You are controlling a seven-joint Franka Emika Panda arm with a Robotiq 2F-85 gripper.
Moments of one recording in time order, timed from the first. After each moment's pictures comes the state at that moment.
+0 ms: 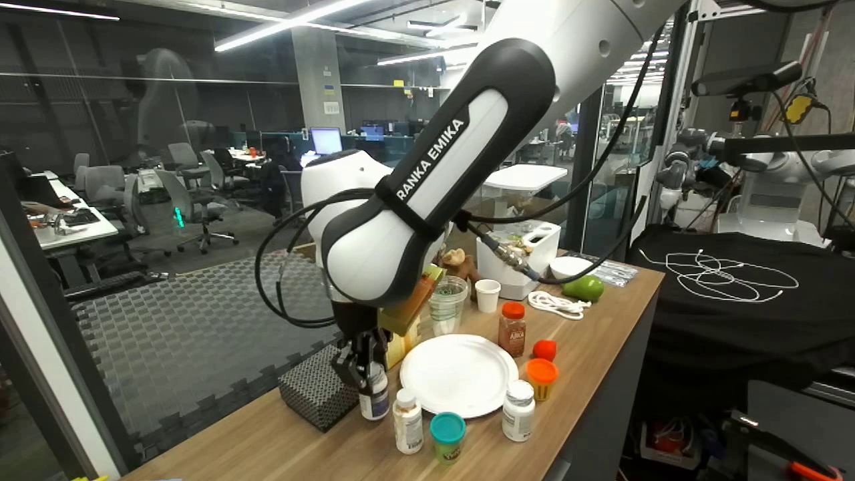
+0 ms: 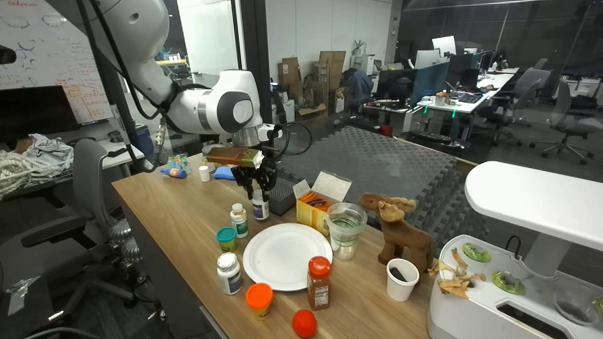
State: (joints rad) arm 0.22 0.74 0.05 -1.68 -0.21 2.42 0.04
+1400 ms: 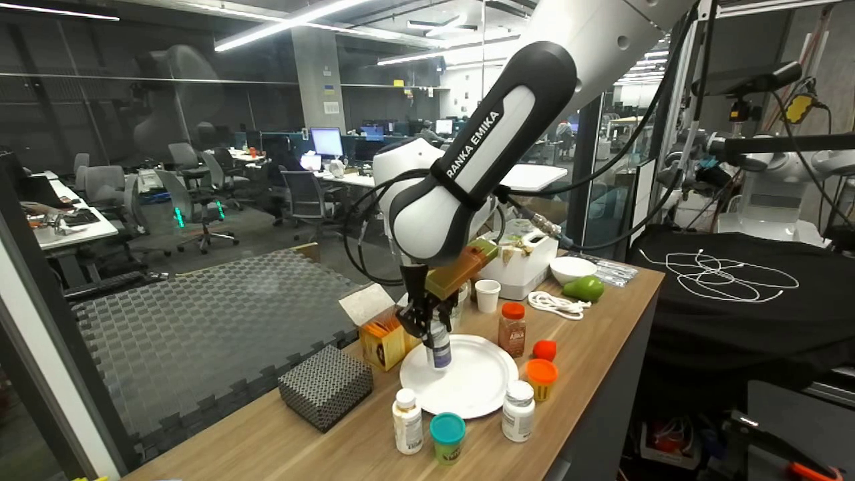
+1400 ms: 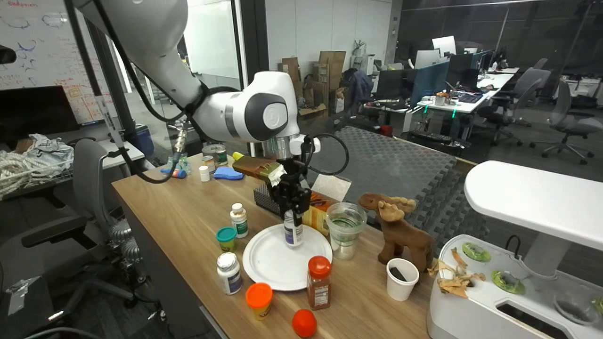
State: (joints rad) arm 0.14 0.69 -0.07 -1.75 -0.20 2.38 0.25
